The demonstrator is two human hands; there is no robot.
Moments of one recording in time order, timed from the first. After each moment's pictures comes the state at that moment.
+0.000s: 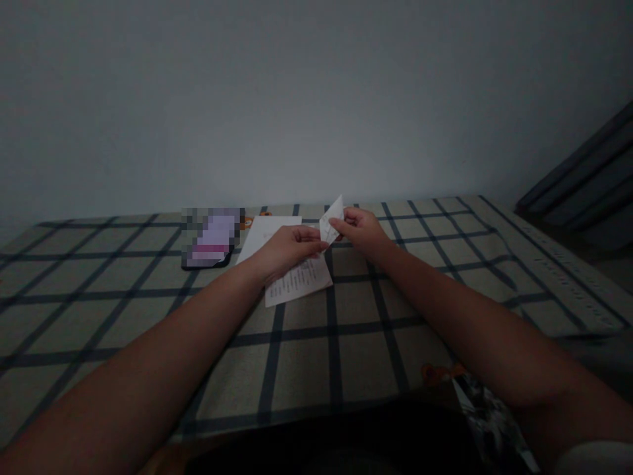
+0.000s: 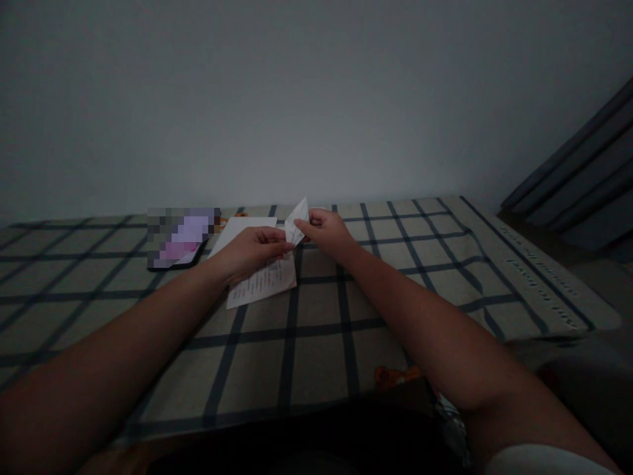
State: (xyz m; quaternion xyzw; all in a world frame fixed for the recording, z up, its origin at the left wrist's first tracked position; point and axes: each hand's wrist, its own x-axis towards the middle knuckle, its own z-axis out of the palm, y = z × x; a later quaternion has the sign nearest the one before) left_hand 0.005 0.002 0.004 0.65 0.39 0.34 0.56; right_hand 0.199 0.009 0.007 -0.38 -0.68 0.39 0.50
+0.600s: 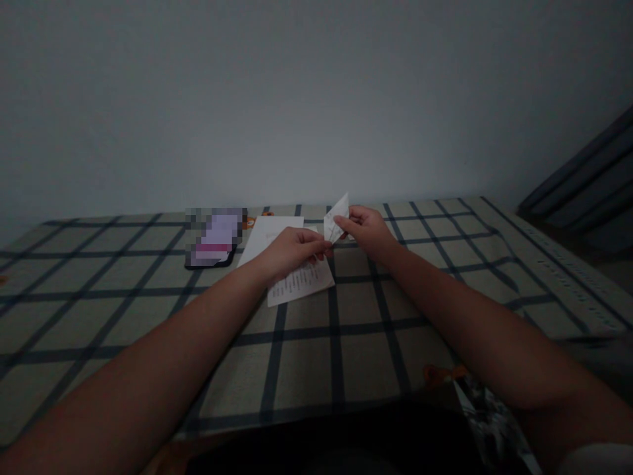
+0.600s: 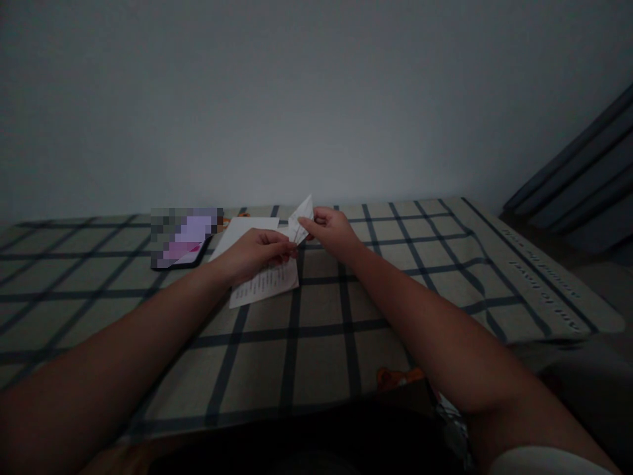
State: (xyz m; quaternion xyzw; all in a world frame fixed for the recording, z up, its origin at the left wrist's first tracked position) left_hand 0.006 -0.001 0.010 0.68 0.41 0.29 0.53; right_hand 0.200 0.007 0.011 -0.39 -0.68 0.37 0.50
